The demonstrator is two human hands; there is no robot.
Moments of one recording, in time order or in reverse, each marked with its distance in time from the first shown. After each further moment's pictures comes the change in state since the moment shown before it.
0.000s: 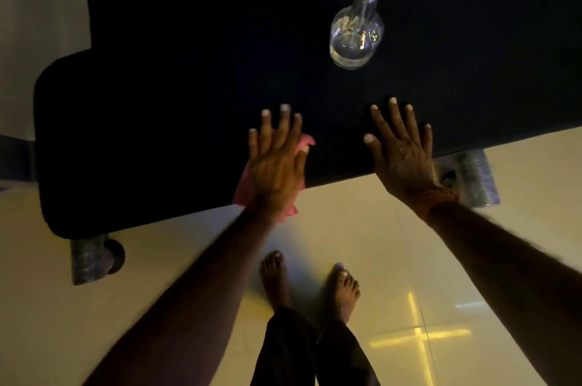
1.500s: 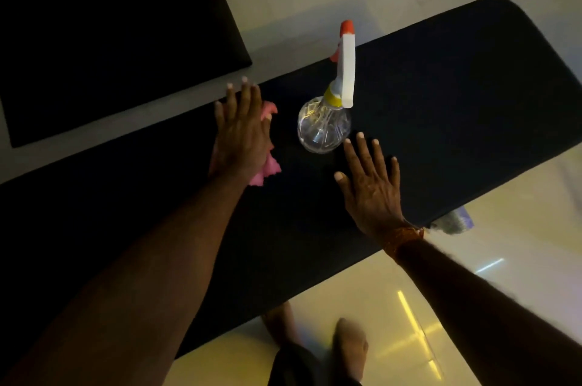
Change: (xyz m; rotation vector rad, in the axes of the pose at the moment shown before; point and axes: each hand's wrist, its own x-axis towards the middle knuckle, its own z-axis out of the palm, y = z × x) left_hand 0.250 -0.034 -0.005 0.006 -0.141 0.054; right_hand 0.088 -0.027 -0.010 -0.040 -0.053 0.209
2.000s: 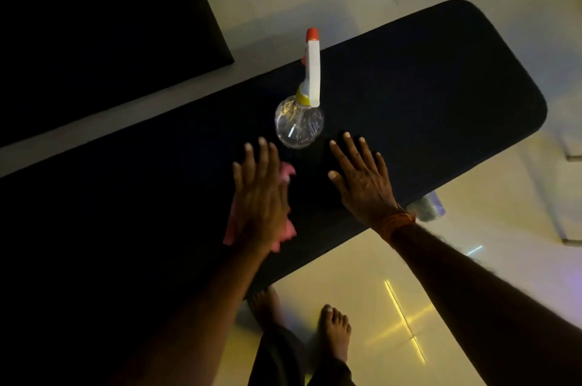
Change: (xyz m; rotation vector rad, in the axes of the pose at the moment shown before) left_hand -0.128 0.057 0.021 -0.017 -0.025 0.087; right_hand -0.010 0.035 -0.017 -0.067 -0.062 -0.063
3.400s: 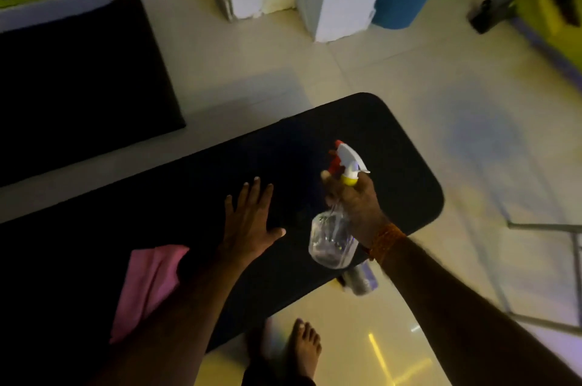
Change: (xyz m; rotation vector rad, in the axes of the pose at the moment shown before) left_hand 0.143 0.191 -0.041 -0.029 -0.356 0.054; right_hand 0.061 0.156 -0.179 1.495 0.161 0.332
